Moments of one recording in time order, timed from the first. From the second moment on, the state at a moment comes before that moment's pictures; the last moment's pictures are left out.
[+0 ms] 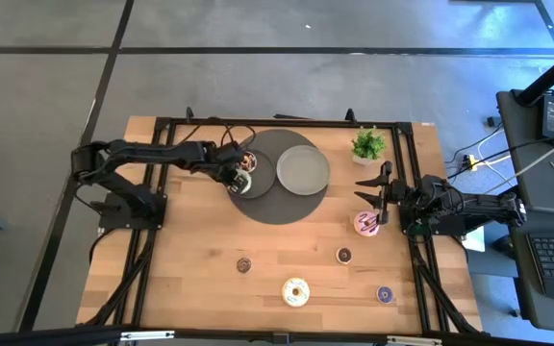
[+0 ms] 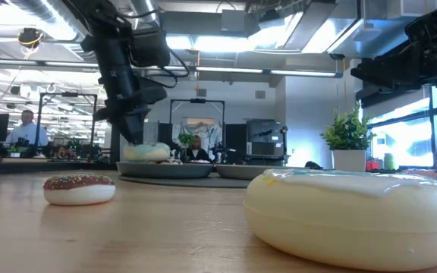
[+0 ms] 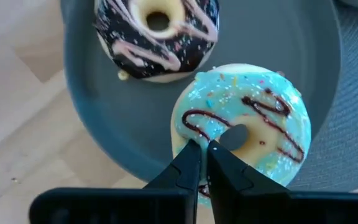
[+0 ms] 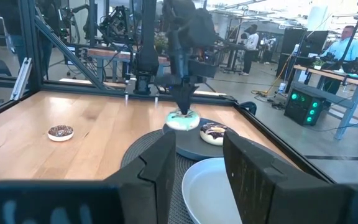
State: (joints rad) left arm 0.36 1.45 0.84 -0.58 -0.08 -0.56; right arm -0.04 0.00 0.01 0.04 0.10 -0.14
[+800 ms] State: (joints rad) left arm 0.36 1.52 0.84 -0.57 -0.17 -0.54; right arm -0.04 0.00 0.01 0.04 0.10 -0.14
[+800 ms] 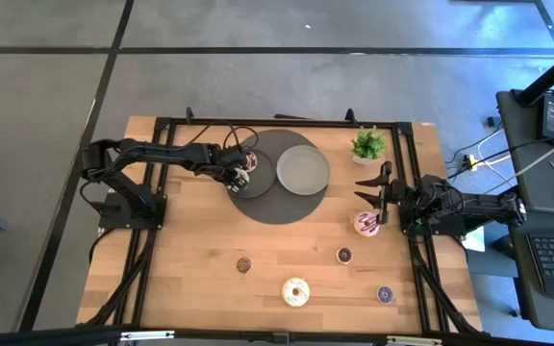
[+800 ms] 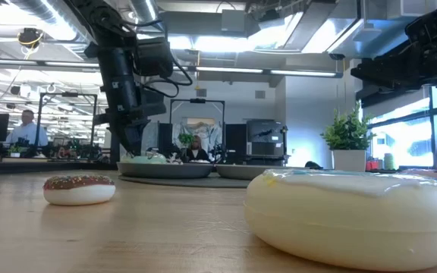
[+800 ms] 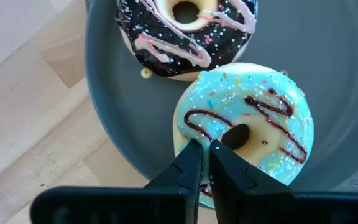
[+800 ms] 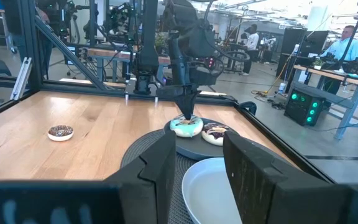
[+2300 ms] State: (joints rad) left arm -0.22 1.26 0.72 0.05 -0.37 -0.38; right arm 0.35 1.04 0.58 -0.40 0.03 0.12
